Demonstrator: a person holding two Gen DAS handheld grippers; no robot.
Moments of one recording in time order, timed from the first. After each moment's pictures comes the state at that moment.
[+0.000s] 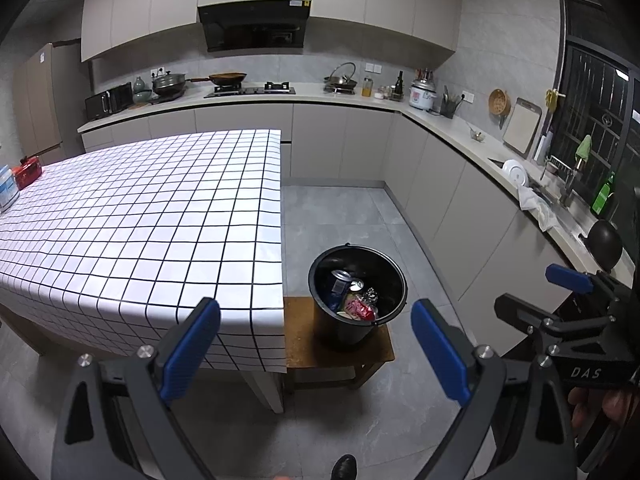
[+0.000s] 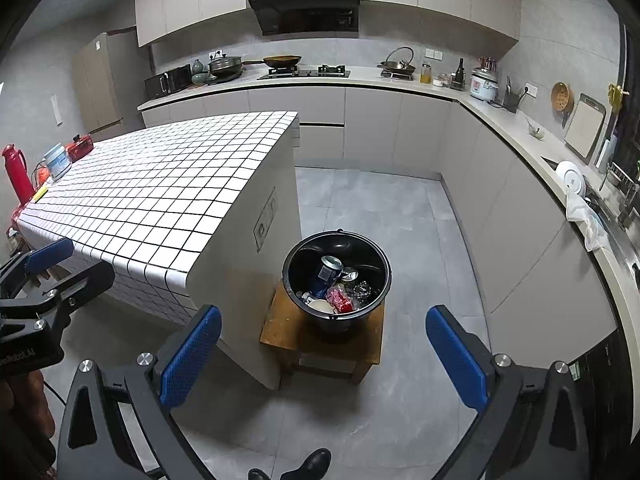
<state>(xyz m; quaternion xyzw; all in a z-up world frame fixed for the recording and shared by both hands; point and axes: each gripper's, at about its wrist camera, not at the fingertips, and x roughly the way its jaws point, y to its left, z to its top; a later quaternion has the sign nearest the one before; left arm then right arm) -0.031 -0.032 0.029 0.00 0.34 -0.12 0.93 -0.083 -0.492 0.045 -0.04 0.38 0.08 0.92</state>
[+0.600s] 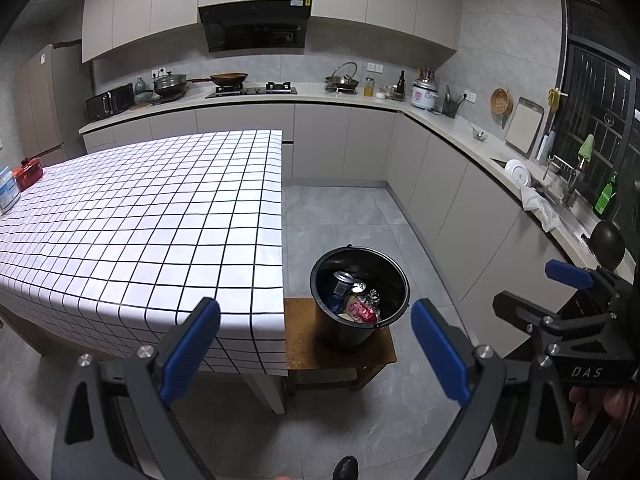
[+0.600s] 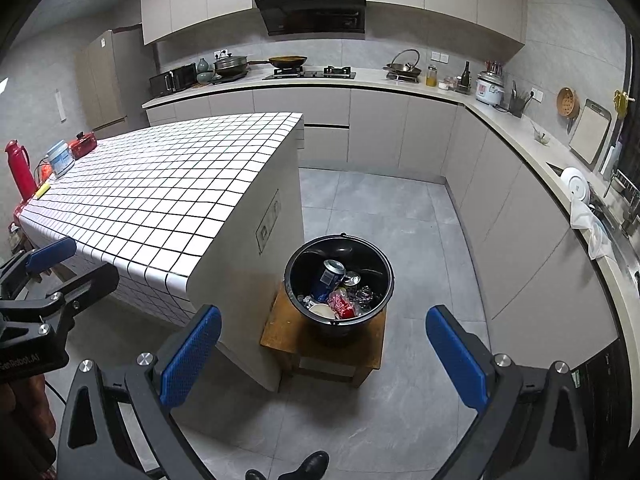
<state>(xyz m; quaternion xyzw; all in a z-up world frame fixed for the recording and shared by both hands) -0.026 -0.033 0.029 0.00 0.34 -0.12 0.93 -0.072 -0.494 0.049 -0.04 0.38 0.09 0.92</state>
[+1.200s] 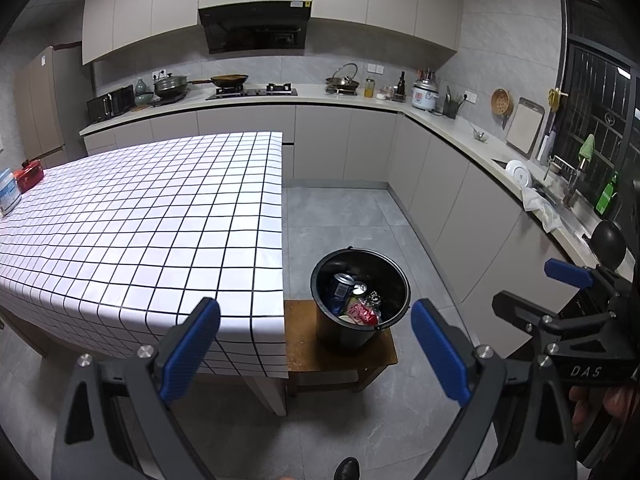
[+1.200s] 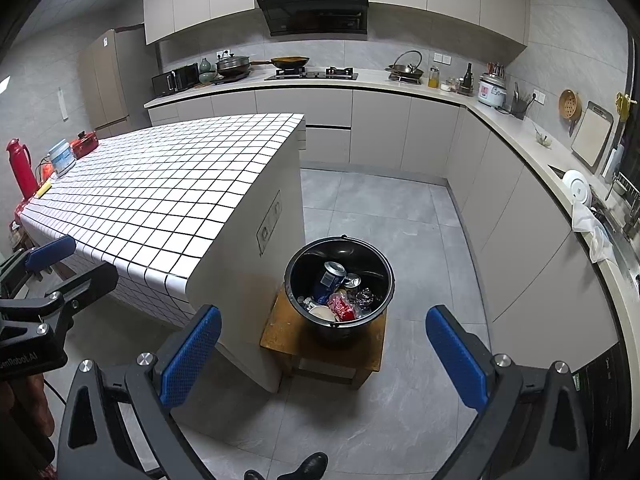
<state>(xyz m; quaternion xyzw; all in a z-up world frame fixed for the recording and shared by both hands) -0.024 -0.034 0.029 0.00 0.34 -0.12 0.93 -0.067 -0.492 0.048 -0.04 0.38 0.09 0.92</state>
